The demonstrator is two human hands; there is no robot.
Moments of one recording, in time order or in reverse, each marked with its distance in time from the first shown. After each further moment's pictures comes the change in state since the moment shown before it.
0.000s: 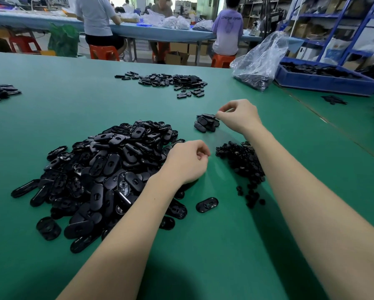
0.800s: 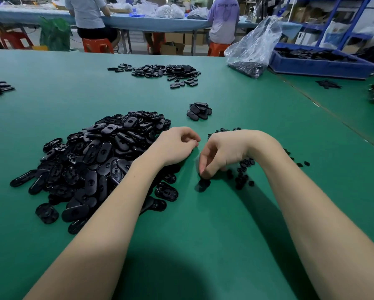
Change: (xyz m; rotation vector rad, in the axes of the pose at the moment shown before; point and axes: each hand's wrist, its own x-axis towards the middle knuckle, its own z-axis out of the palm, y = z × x) left_hand 0.001 -0.004 -0.011 -0.145 -0.102 -0.075; right_hand -0.096 -0.007 -0.022 -0.423 -0.909 -0.201
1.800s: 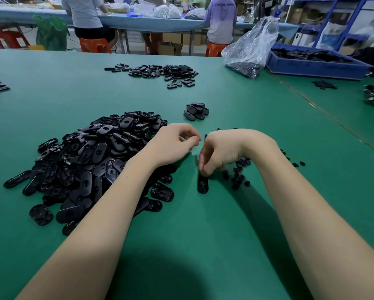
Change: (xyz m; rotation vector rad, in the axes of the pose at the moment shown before) left_hand -0.009 0.010 -0.006 -0.041 -0.021 0.133; right_hand -0.003 -0.003 -0.003 -0.075 0.057 0.043
